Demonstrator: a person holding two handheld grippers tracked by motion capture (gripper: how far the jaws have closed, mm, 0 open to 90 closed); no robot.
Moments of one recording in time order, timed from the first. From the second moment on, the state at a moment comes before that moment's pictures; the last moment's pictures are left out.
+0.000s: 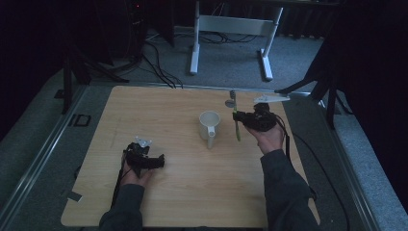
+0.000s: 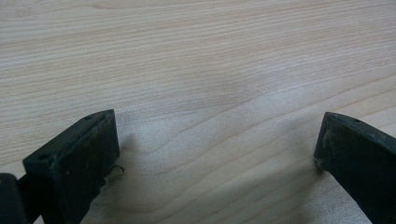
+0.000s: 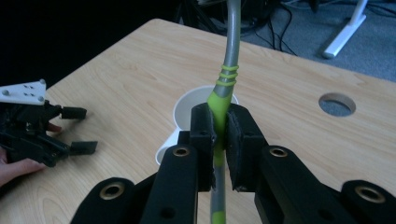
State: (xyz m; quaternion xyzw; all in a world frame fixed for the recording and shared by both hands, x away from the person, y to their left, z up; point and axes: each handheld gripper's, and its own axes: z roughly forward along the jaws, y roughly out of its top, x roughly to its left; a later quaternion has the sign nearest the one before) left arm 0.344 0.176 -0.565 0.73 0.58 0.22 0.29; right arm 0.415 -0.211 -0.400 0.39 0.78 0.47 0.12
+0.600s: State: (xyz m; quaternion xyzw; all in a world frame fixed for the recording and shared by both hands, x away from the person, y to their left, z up) left arm 0.344 0.176 -0.565 0.73 0.58 0.22 0.29; right arm 0.416 -0.197 -0.401 0.37 0.77 0.50 0.13
